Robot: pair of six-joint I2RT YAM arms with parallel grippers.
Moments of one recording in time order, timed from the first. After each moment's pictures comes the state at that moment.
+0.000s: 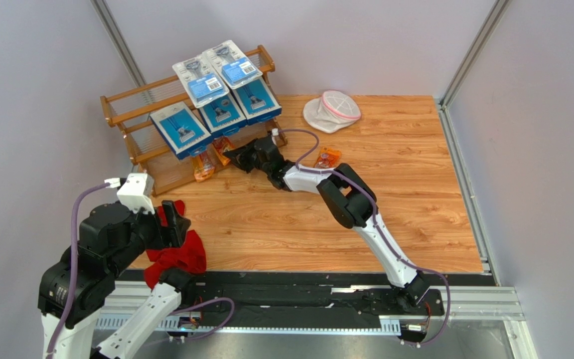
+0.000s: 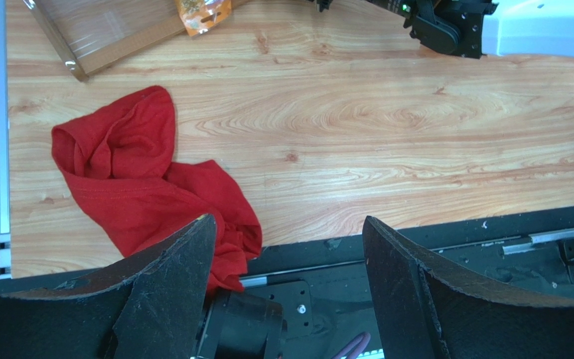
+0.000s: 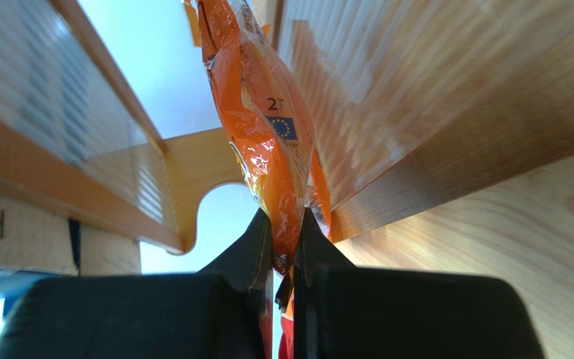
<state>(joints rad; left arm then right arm) -0.40 0.53 1.30 -1.33 -0.13 -0.30 0.79 2.52 1.81 0.46 -0.07 1.55</state>
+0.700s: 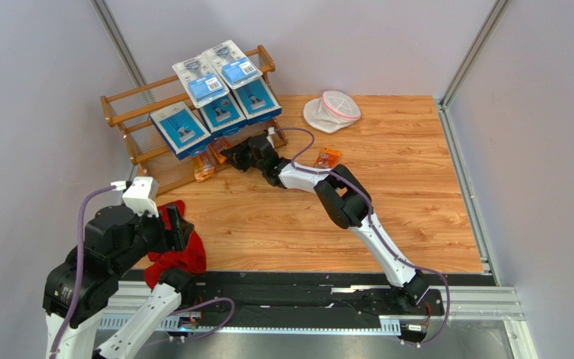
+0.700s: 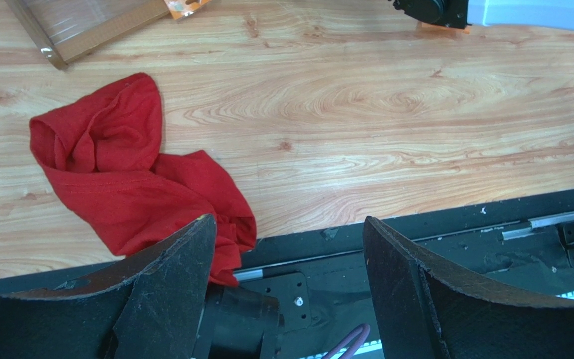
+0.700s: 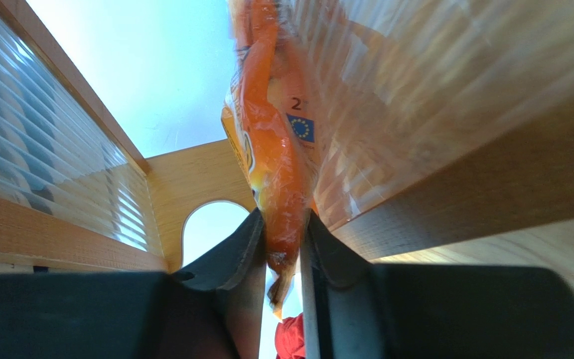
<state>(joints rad) -0.40 0.50 1.25 -1.33 -0.09 -0.30 0.80 2.59 1.95 0.34 -0.04 1.55</state>
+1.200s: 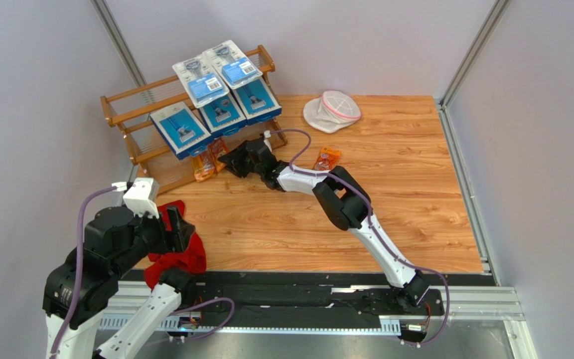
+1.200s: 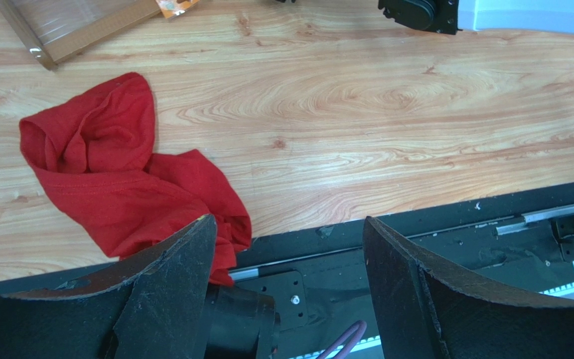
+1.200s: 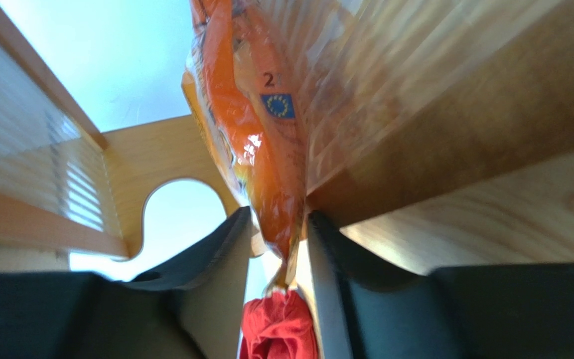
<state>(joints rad) -0.40 0.50 1.25 -1.33 -0.07 -0.30 0.82 2.58 1.94 0.29 -0.06 1.48</state>
